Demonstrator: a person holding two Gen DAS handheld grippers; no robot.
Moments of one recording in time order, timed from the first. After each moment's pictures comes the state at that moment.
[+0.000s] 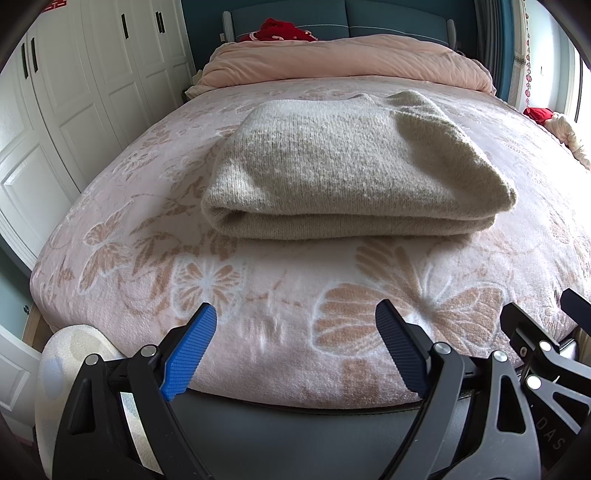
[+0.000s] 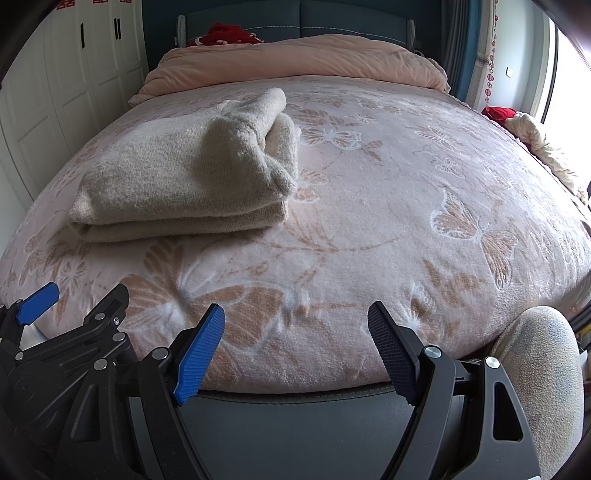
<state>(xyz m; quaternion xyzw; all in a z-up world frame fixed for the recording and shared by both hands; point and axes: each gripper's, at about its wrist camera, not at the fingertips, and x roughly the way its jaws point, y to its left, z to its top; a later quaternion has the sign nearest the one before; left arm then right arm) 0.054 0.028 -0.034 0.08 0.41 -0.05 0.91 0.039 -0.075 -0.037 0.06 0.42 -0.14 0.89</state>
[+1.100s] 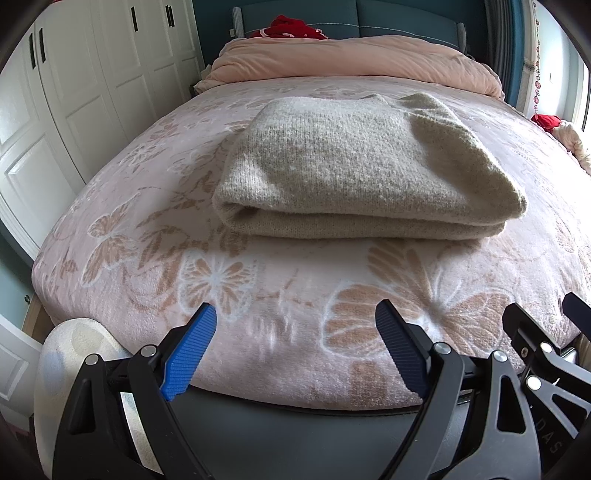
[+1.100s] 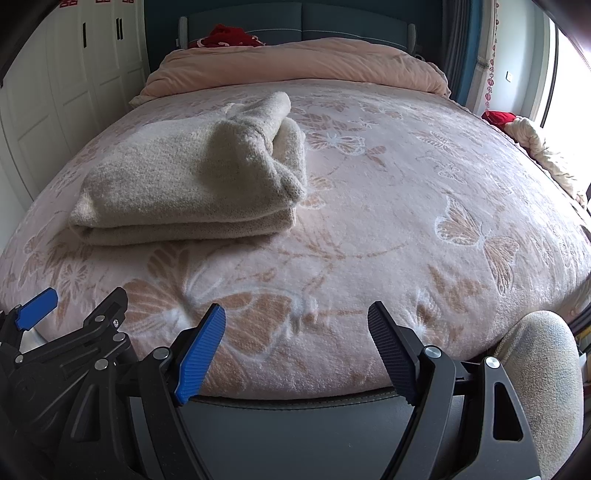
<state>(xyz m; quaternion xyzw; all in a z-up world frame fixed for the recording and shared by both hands) 0.056 0.040 -0.039 0.07 0.42 -0.04 0.91 0.044 -0.067 -0.034 0.06 0.41 -0.15 0.90</state>
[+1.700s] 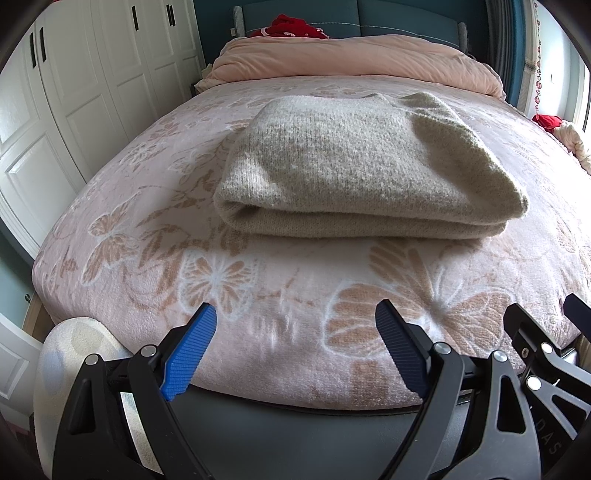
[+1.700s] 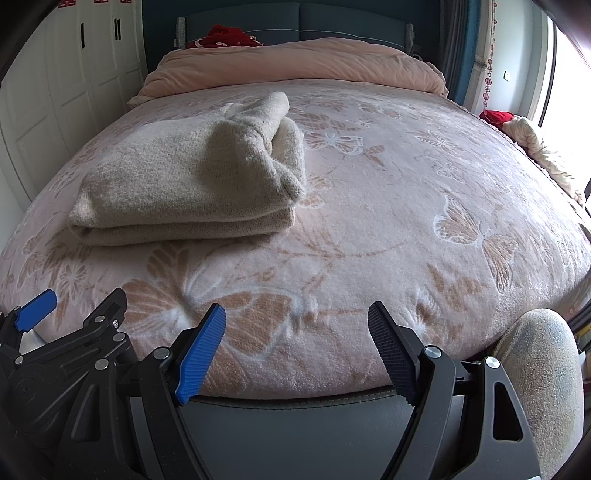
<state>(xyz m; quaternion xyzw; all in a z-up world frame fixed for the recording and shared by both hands) 0.057 0.042 -0.040 0.07 0.42 -0.04 0.91 0.044 -0.065 -0.034 0.06 0.41 -0.15 0.90</state>
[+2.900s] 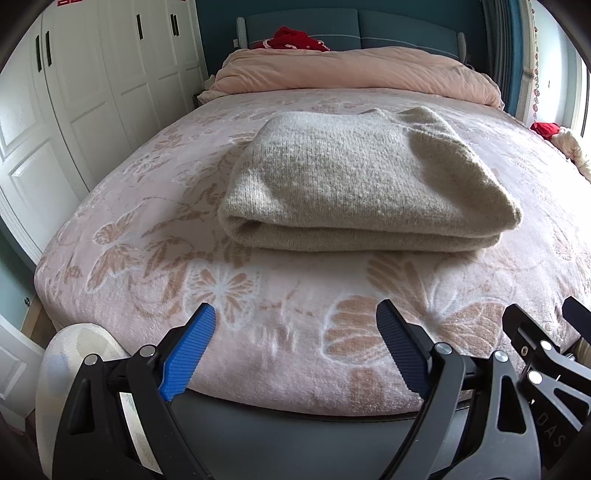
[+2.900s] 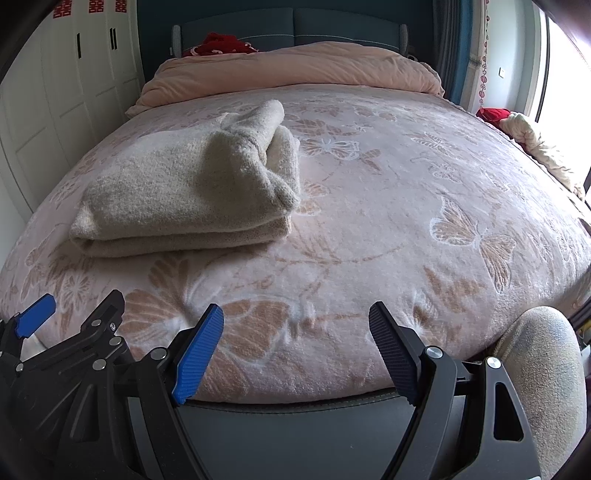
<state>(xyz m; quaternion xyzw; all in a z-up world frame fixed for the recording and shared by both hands) 0.058 0.041 -0.031 0.07 0.40 -0.04 0.91 0.043 -0.063 -0.029 0.07 0.41 -0.15 0.90</state>
